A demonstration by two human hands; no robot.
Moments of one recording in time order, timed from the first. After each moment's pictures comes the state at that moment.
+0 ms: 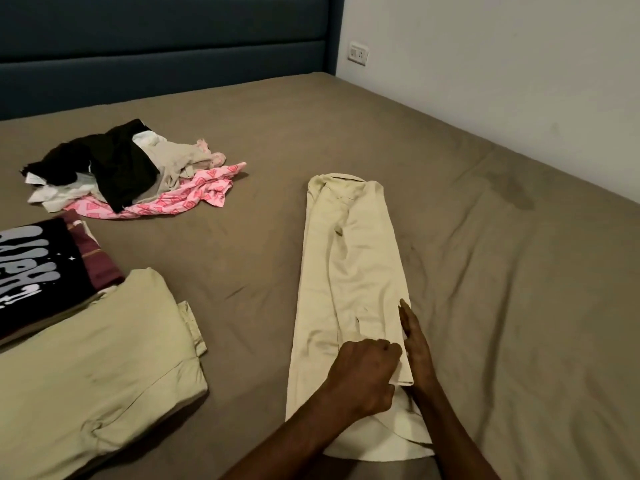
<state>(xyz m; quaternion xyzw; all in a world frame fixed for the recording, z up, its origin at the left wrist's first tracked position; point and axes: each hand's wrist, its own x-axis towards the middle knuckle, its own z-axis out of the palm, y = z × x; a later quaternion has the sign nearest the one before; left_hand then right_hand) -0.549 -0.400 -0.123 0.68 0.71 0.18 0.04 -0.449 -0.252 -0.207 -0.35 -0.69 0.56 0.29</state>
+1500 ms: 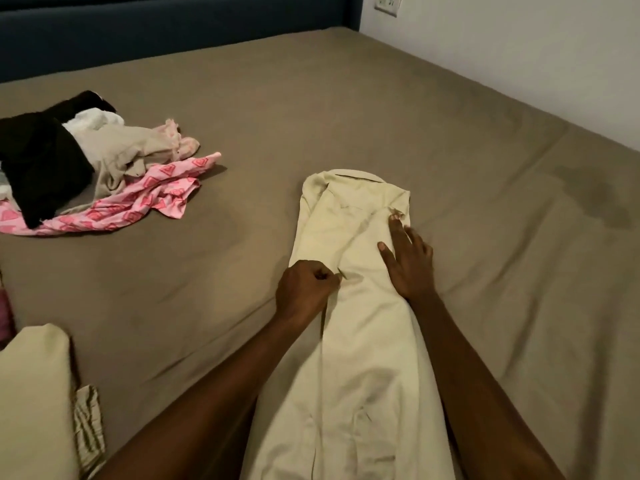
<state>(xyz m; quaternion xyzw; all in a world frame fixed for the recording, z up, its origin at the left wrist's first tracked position) -0.775 -0.213 -0.166 0.21 0.86 0.42 0.21 -0.677 0.018 -0.236 -0.30 -0.92 0.14 0.19</state>
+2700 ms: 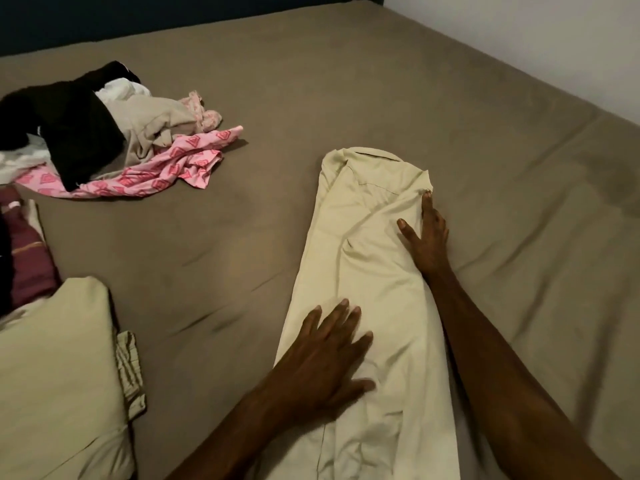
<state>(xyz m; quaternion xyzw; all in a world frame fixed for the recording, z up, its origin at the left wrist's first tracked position) -0.676 -0.337 -0.189 0.64 0.76 0.08 0.05 -0.671 0.015 -0.224 -0.33 -0.87 0.30 0.22</state>
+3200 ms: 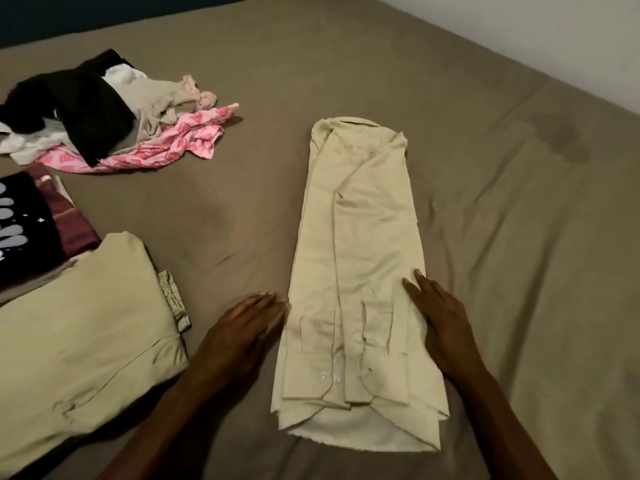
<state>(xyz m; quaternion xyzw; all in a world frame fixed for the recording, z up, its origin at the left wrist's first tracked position) -0.685 -0.506 -0.196 0.57 0.80 0.20 0.01 -0.419 -0.194 -0.211 -0.23 -0.94 0.18 0.16</state>
